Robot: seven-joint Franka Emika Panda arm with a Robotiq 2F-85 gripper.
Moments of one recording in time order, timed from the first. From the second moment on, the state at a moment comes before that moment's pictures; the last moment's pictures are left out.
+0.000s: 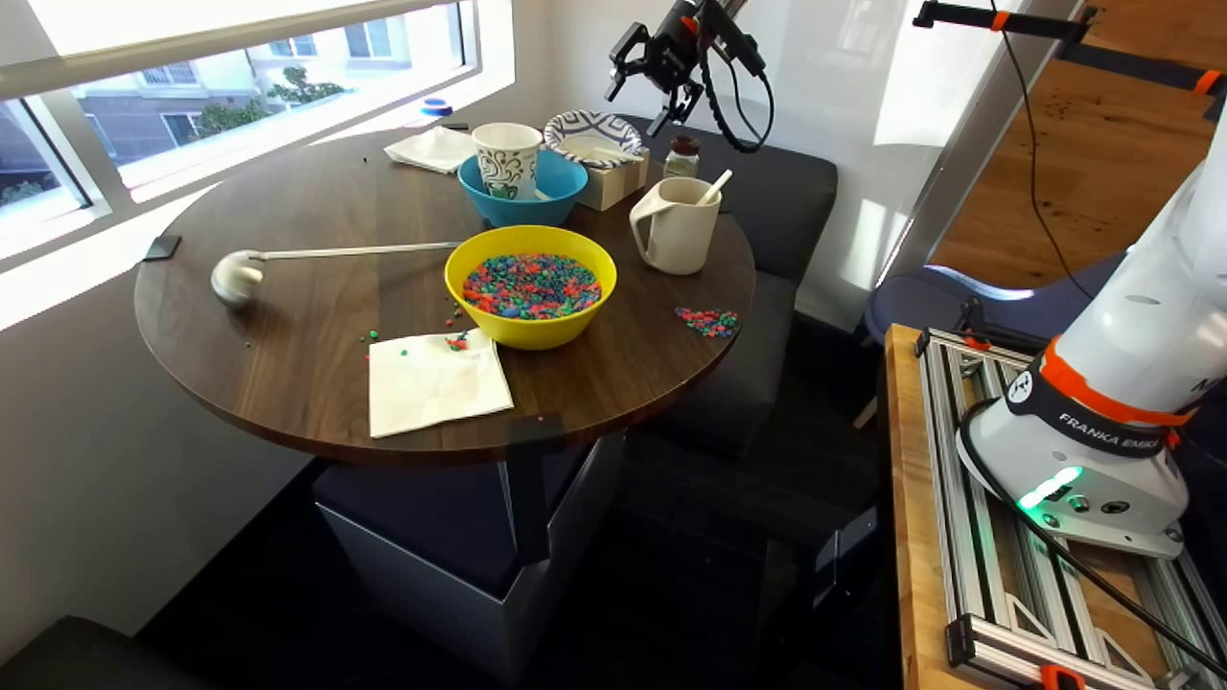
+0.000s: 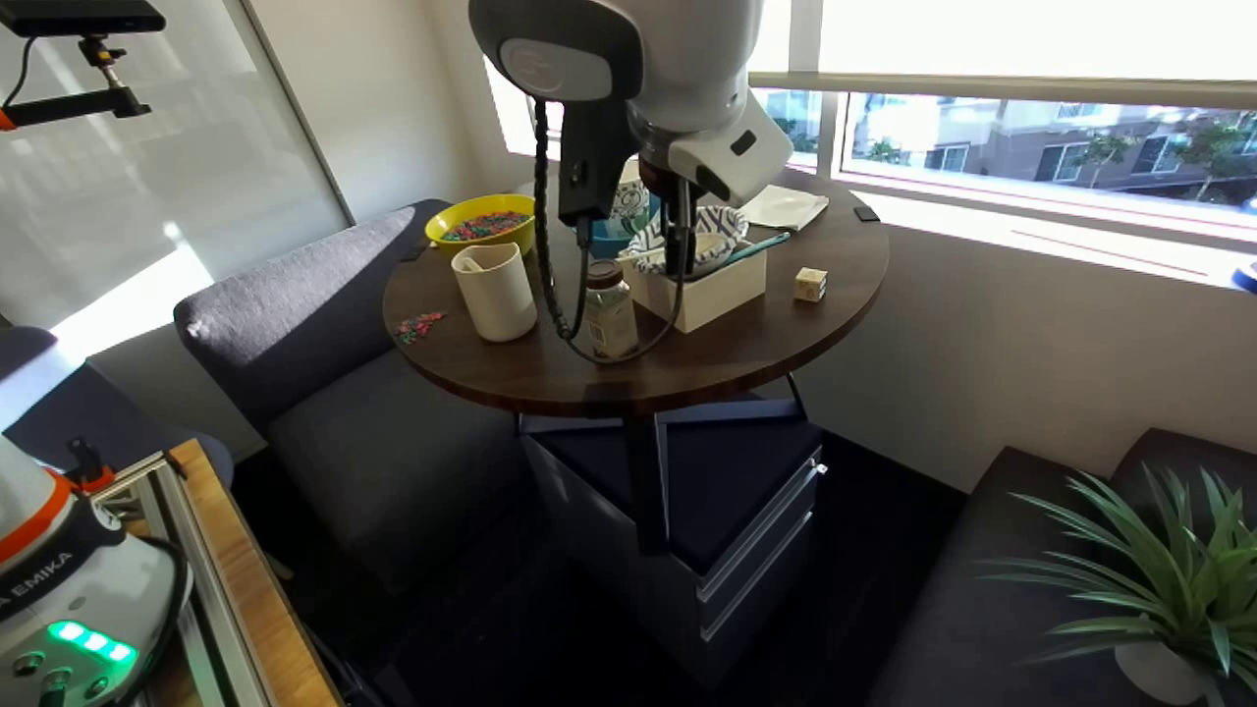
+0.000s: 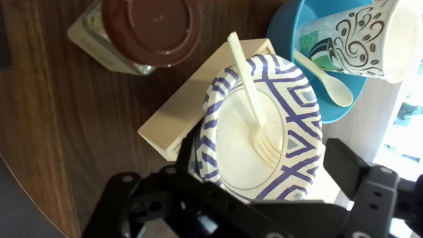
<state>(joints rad) -0.36 0.32 -0.20 -1.86 0.82 2.12 -0.19</state>
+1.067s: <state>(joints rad) -0.36 0.33 -0.20 -1.85 0.83 2.13 -0.21</state>
